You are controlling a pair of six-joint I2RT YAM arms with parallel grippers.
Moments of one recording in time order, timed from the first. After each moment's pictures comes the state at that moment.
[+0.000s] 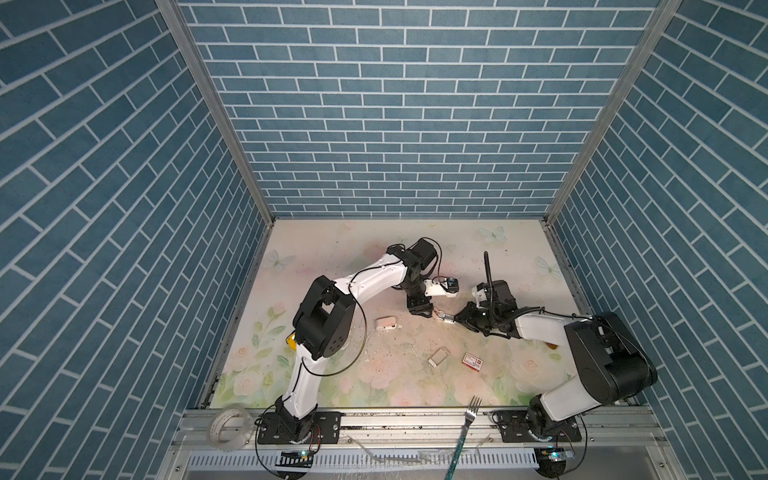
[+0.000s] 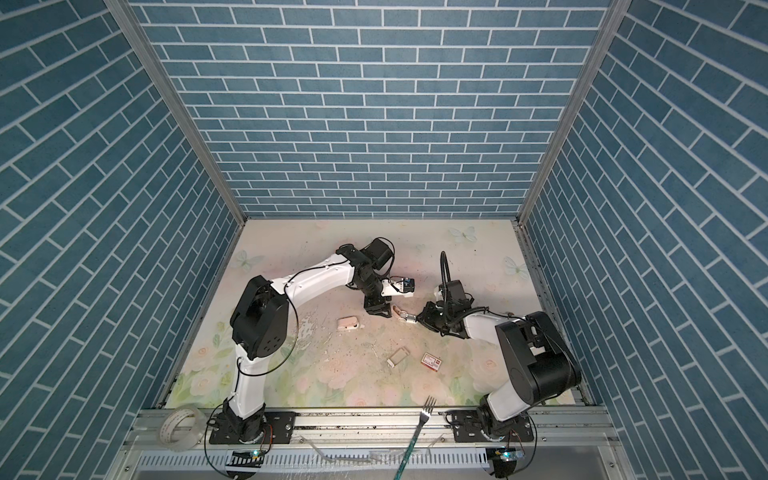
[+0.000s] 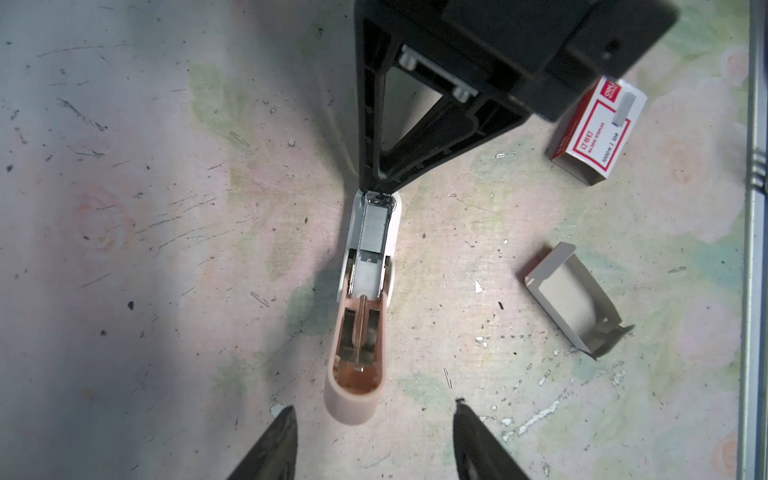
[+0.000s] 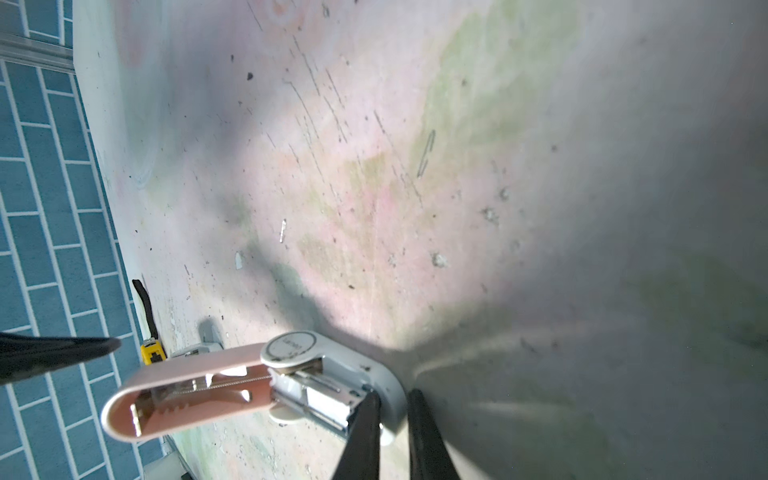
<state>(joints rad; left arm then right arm) -0.73 2.08 1.71 -0.95 0.38 0.80 0.39 1.56 0.59 0.02 -0.45 0.75</state>
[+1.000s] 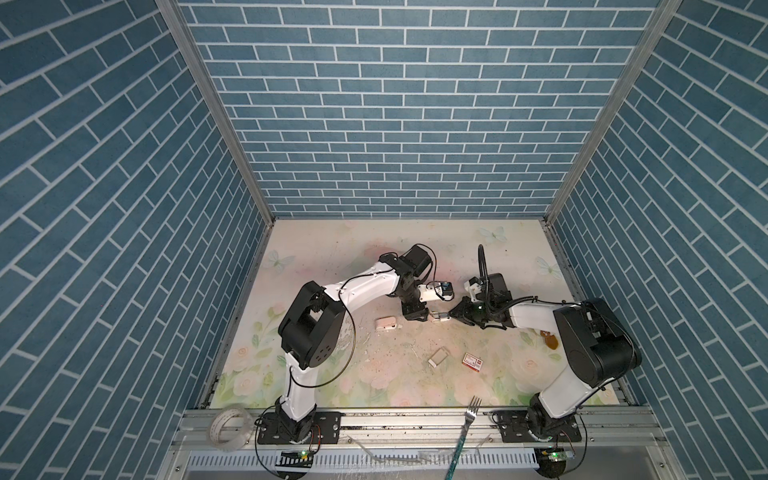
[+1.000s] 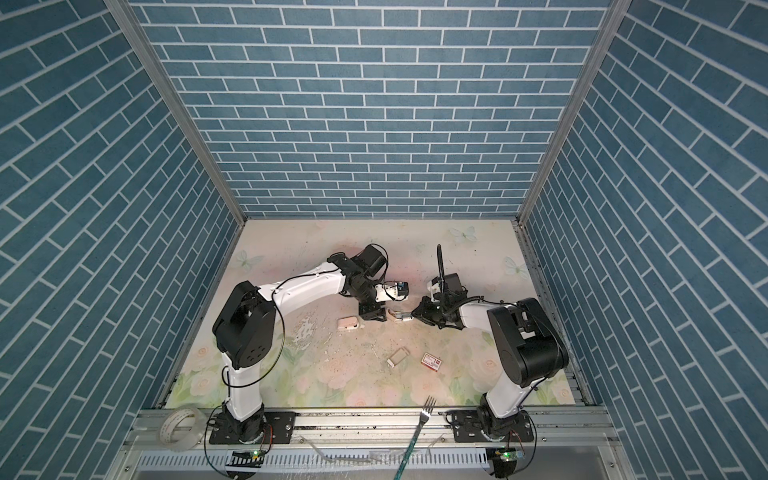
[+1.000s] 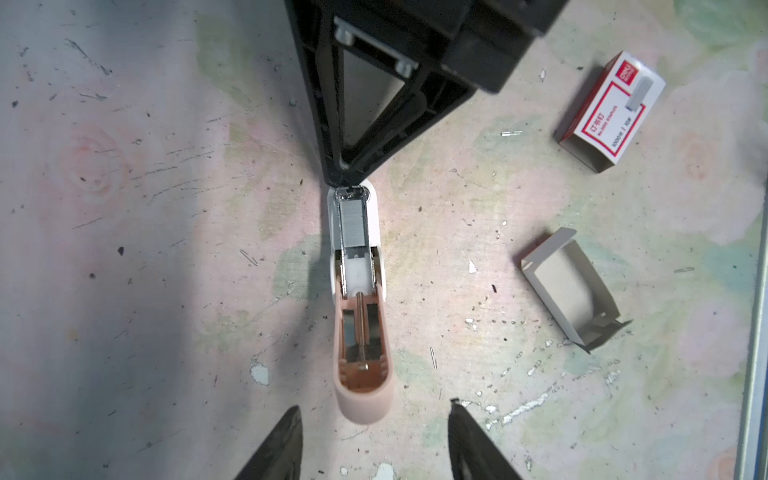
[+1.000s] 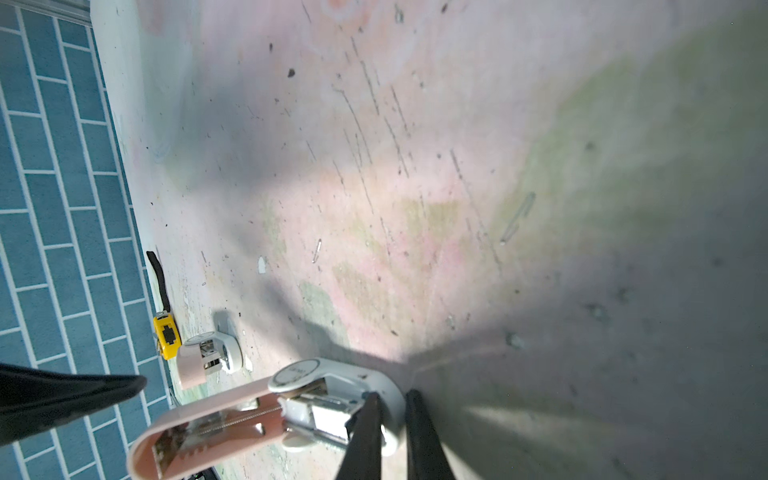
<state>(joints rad) -0.73 1.96 1.52 -0.83 0.34 0.70 0.38 1.66 0.68 0.01 -0.54 0.66</state>
